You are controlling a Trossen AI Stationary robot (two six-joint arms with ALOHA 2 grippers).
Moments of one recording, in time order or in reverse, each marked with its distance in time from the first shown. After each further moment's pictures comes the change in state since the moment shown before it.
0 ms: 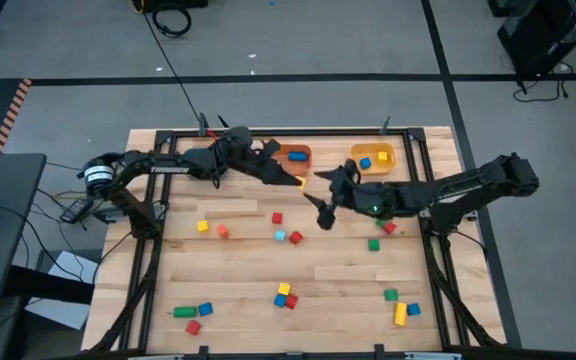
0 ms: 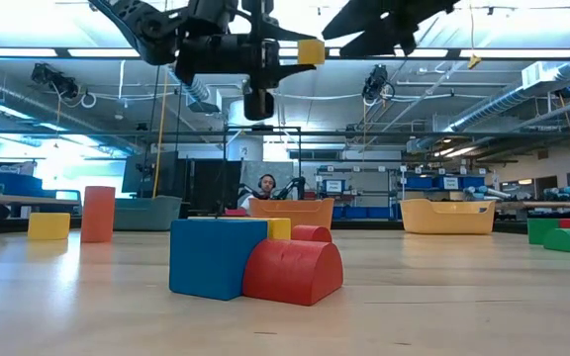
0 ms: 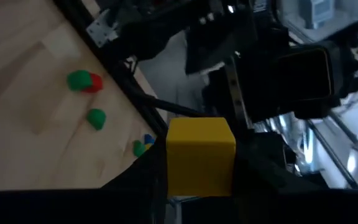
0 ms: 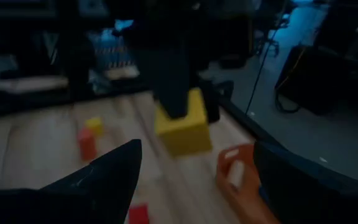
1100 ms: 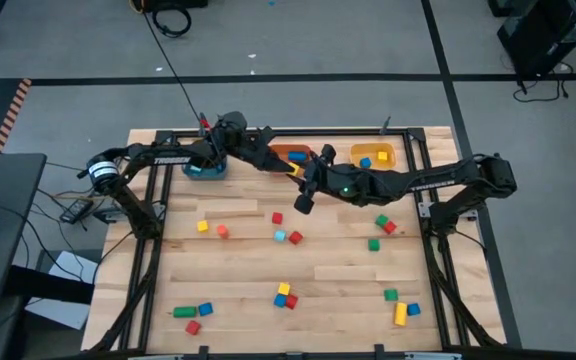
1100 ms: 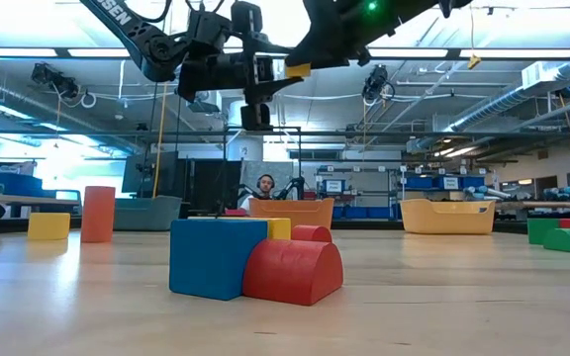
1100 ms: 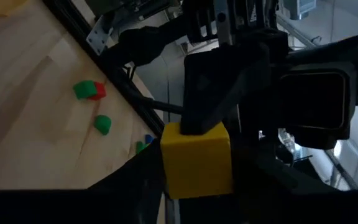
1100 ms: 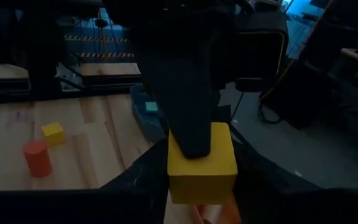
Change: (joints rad) left arm 0.147 0.037 0.000 0.061 0.193 0.033; right arm -0.147 0.204 0.154 0.061 -0.101 -0.177
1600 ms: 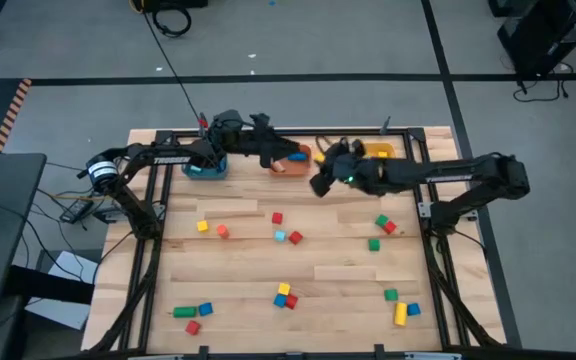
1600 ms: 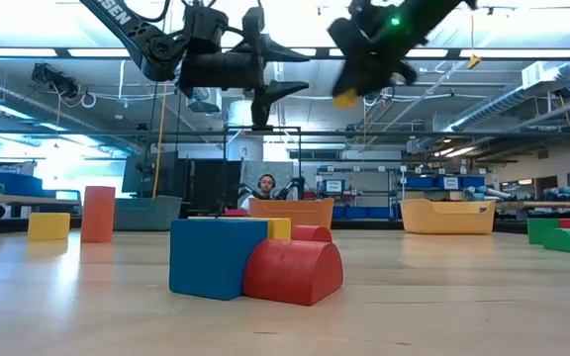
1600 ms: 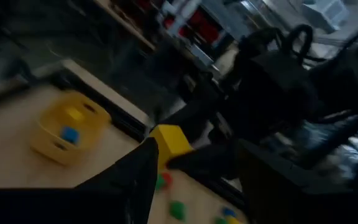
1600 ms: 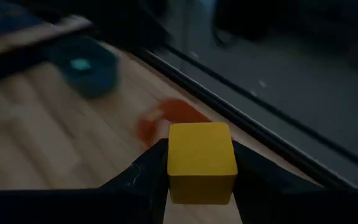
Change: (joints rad) left arm 0.000 -0.002 0.002 0.097 -0.340 0.364; right arm -0.097 -0.127 0.000 -0.465 0.119 0.446
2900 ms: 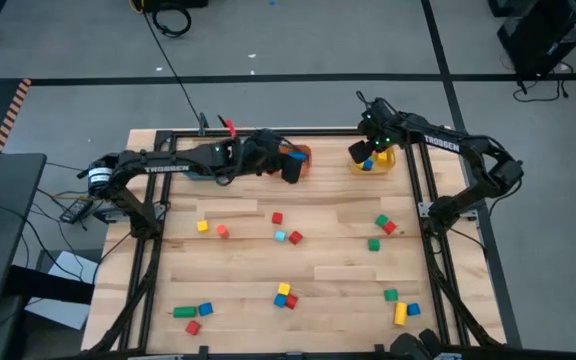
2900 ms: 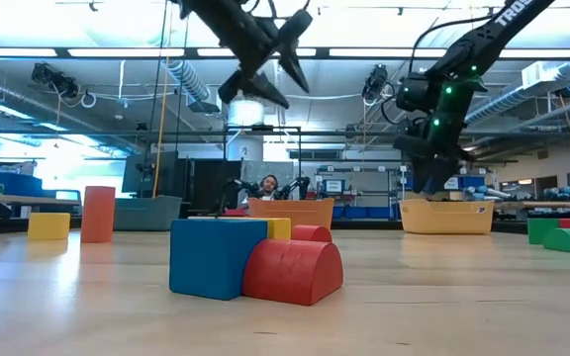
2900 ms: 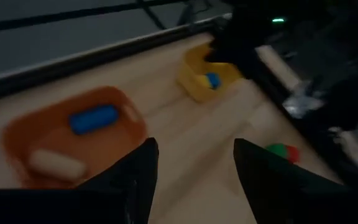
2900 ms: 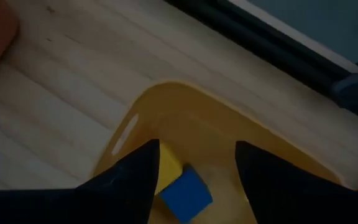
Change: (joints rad) left arm -0.312 -0.016 0.383 -1.012 -0.825 -0.039; right arm -0.760 0.093 -0.112 -0.285 -0.589 -0.244
